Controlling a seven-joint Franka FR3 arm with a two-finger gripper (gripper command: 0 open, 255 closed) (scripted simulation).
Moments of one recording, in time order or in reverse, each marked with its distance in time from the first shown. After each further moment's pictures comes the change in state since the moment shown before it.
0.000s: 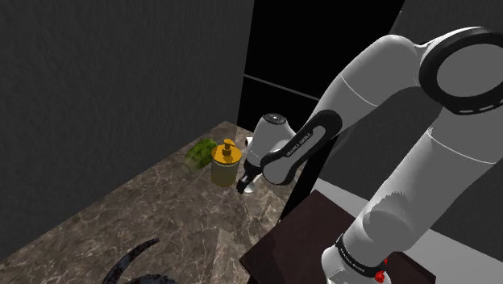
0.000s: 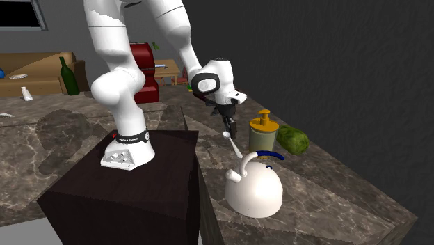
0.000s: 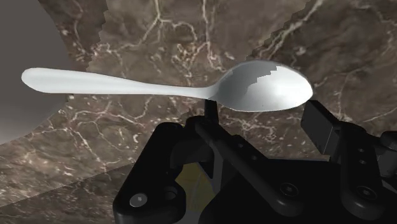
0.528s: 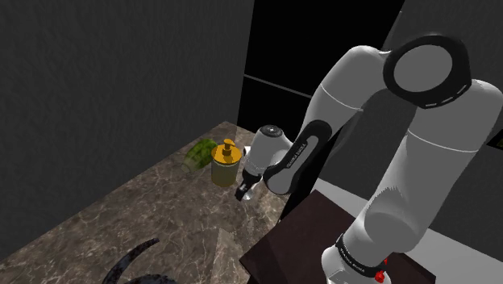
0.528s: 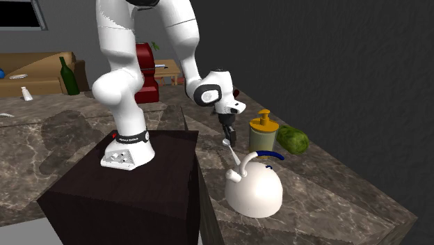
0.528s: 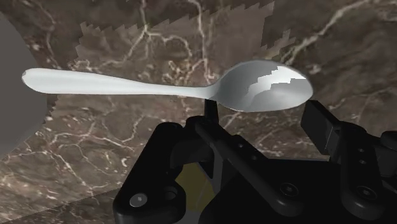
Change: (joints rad) arm 0.043 0.151 -0.087 0.019 -0.207 0.128 0.159
